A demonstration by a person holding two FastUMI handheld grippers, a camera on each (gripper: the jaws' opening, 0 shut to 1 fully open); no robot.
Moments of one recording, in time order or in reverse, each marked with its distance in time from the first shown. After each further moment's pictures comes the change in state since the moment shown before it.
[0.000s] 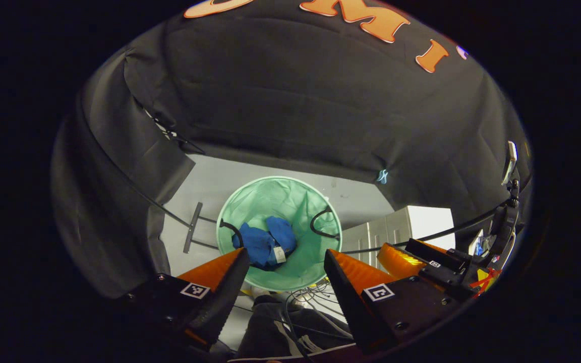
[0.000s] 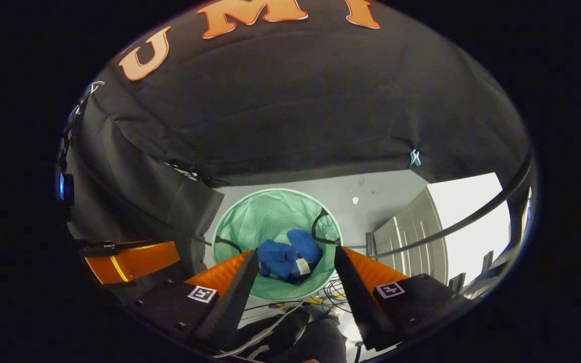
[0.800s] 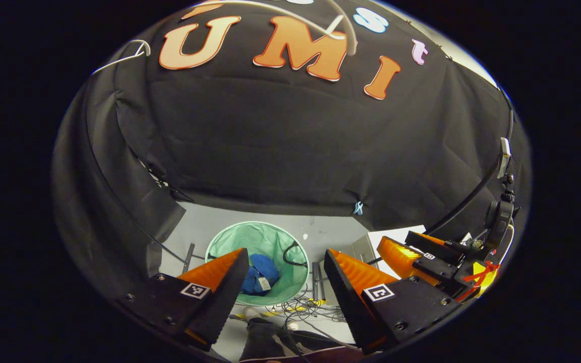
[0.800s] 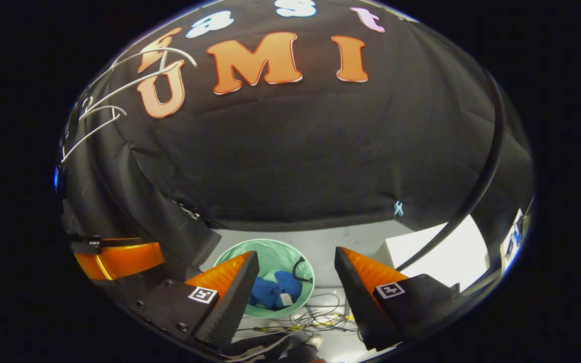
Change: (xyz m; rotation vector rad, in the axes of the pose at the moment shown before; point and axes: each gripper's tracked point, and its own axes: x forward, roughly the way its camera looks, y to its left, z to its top) left arm -0.119 -0.095 0.051 0.096 -0.288 -0.023; right arm -0.140 -0.052 0.091 -0.083 -0.312 -0.014
